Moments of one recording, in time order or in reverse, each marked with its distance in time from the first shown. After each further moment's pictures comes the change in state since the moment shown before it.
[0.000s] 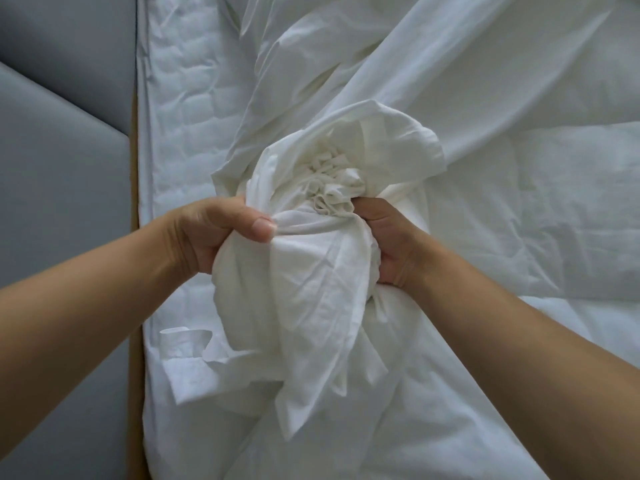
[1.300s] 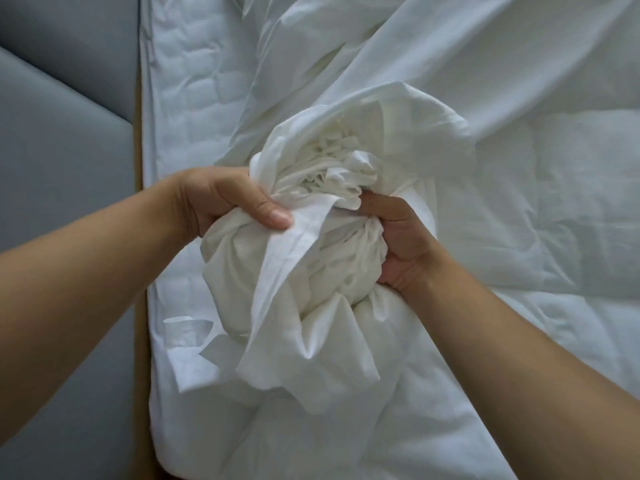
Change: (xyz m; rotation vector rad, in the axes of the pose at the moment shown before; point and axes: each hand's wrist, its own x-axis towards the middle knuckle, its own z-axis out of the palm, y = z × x) left_hand 0.009 0.019 -0.015 0.275 0.152 -0.075; right_hand -0.008 0.011 0.002 0.159 -0.093 -0.157
